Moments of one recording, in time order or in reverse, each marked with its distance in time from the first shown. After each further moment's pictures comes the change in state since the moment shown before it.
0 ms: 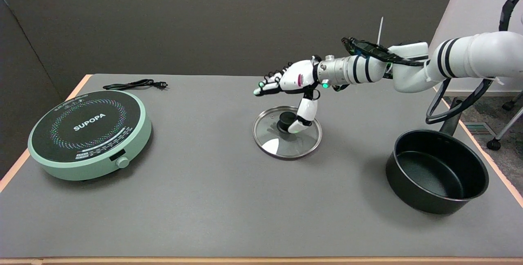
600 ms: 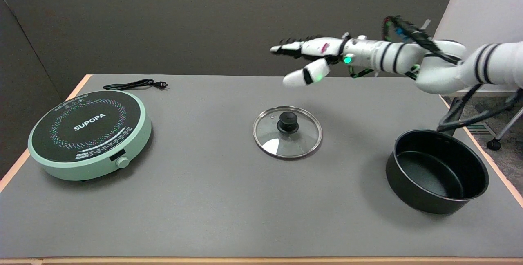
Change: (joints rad) arm -0.048 -0.201 0.220 -0.058 0.189 -0.003 0.035
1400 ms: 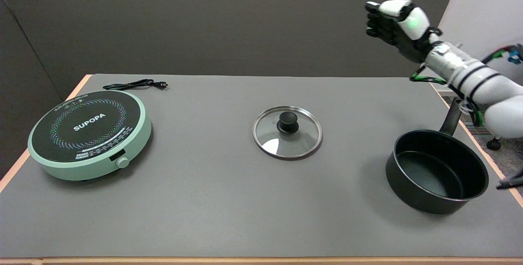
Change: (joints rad) arm -0.147 -0.462 0.106 -0.306 0.738 0.251 0.142
